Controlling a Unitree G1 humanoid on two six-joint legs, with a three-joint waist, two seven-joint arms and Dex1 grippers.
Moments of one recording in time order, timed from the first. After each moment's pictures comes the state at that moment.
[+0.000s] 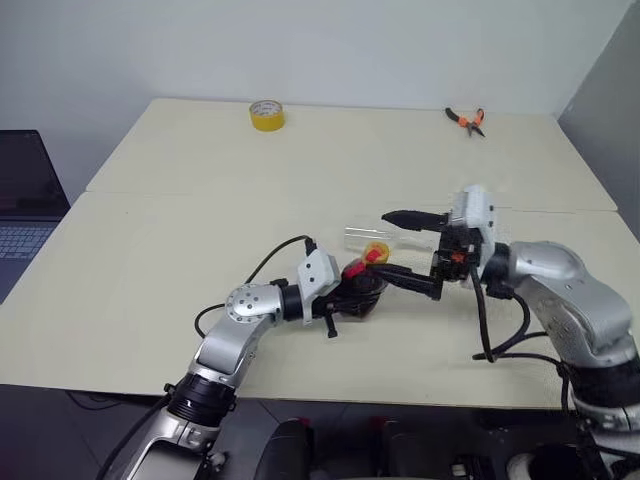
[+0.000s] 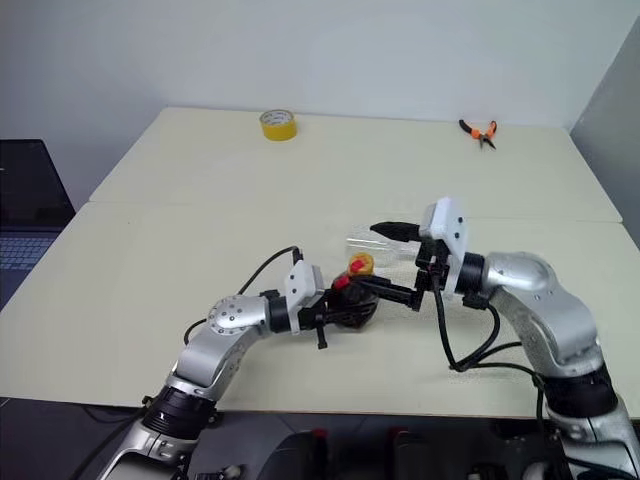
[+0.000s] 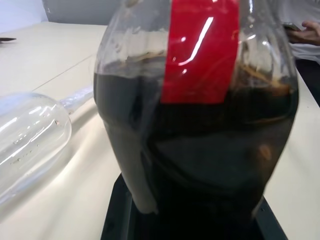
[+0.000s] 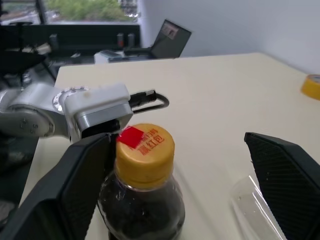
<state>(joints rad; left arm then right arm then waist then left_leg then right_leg) -0.36 0.34 -0.25 -0.03 -0.24 0.17 -0.95 -0.39 -0.60 0.00 -0.49 0.65 0.61 0.77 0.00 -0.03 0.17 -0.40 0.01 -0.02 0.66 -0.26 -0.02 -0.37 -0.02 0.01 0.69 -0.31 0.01</state>
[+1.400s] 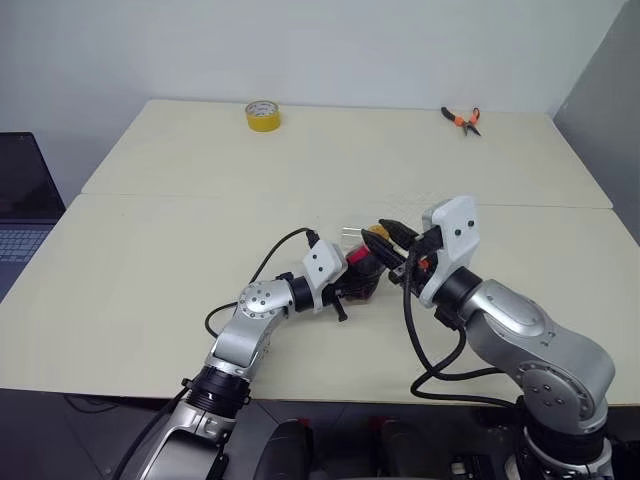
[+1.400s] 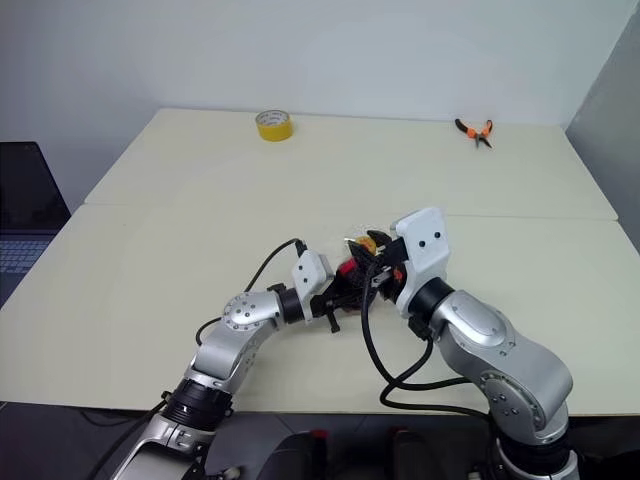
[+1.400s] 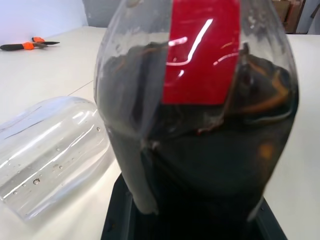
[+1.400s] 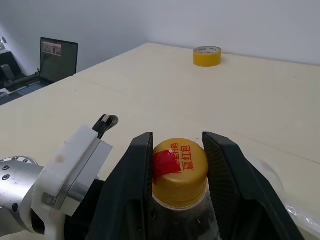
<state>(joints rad) -0.40 0.27 -0.25 0.07 -0.18 0.10 -0.82 -0.35 -0.30 0.08 -0.83 0.65 0.99 0.00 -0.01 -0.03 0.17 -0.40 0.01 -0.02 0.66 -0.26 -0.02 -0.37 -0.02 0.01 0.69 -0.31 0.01</state>
